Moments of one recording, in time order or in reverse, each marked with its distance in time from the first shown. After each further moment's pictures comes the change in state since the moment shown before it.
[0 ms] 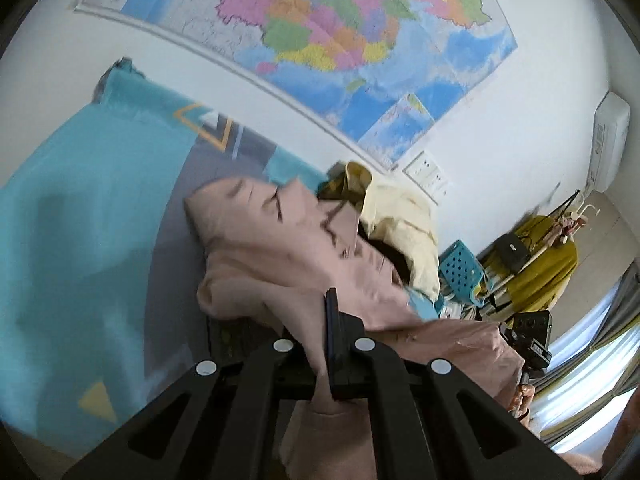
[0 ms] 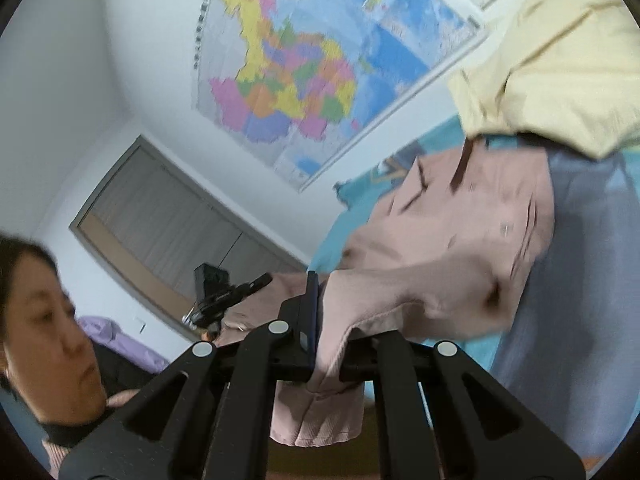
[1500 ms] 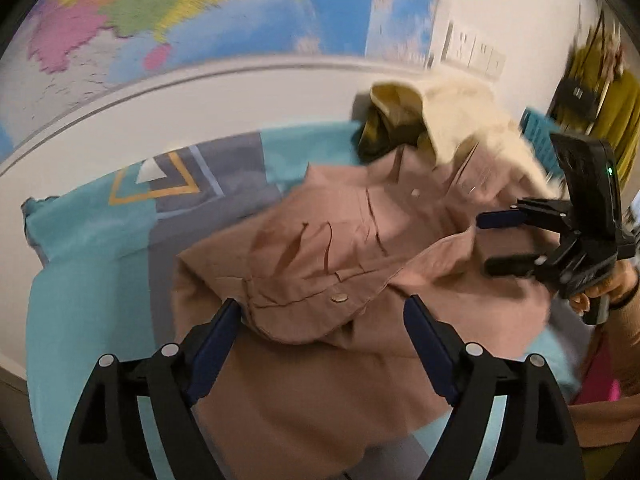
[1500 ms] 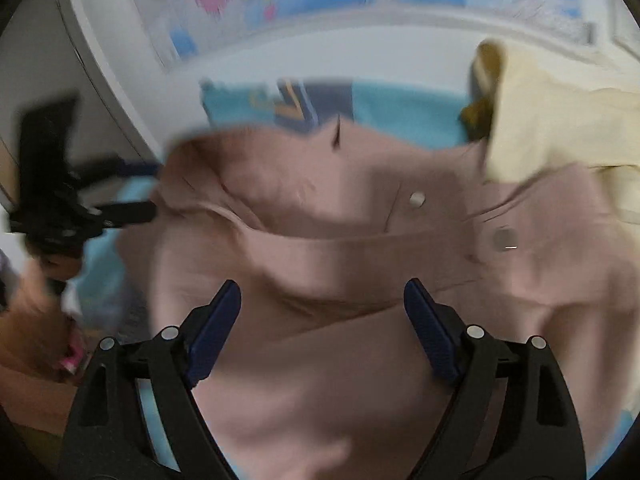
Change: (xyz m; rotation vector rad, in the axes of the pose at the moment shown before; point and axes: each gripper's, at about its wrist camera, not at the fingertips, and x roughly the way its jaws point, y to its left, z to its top) left arm 0.198 -0.014 0.073 0.541 0.262 0.329; right arm 0.266 -0.078 0.060 -0.408 0.428 -0.598
